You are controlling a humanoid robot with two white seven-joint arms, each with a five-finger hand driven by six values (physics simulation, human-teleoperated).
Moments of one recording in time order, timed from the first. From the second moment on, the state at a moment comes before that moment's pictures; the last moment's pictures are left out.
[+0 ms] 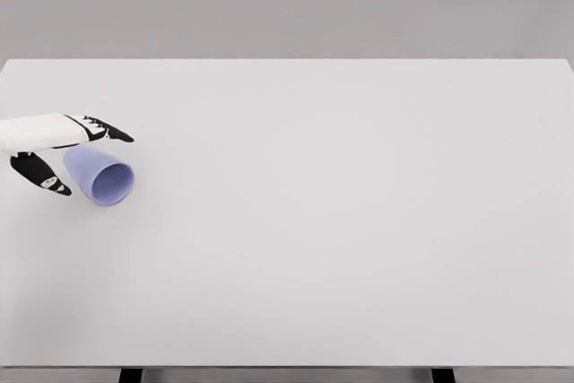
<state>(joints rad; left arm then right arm) -0.71 1.05 -0.82 -1.30 -0.03 -0.61 -0.57 -0.06 0.00 -0.21 0.18 -0.35 -0.08 0.15</state>
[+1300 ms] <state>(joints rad) -0.72 0.98 -0.90 -1.22 -0.06 -0.61 -0.56 -0.06 0.00 -0.21 0.18 -0.35 -0.08 0.15</state>
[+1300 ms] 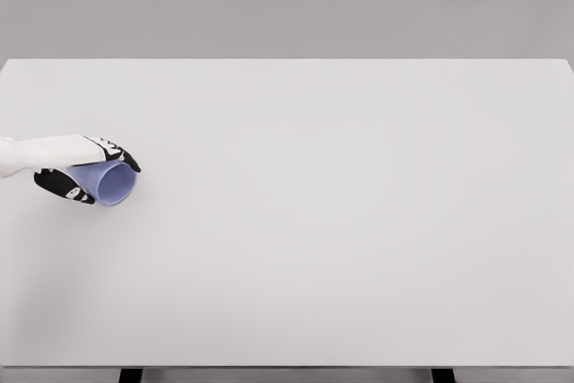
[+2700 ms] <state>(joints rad) -0.64 0.87 -0.91 -1.36 1.16 -0.37 -0.54 -0.06 0.00 -0.21 0.18 -0.35 -0.08 0.15</state>
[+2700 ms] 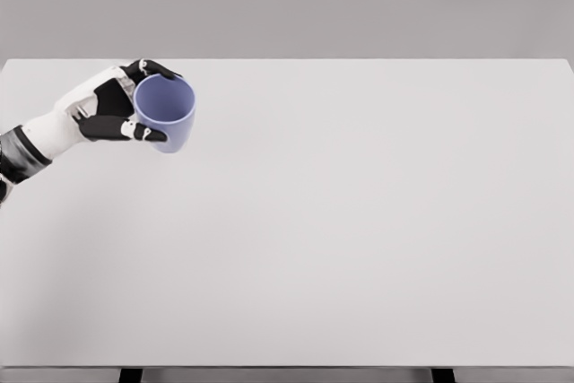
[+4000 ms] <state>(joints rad) -0.59 0.76 -0.94 -1.22 1.16 -0.32 -0.54 -0.06 0.00 -0.21 0.18 -0.35 -0.08 0.15</state>
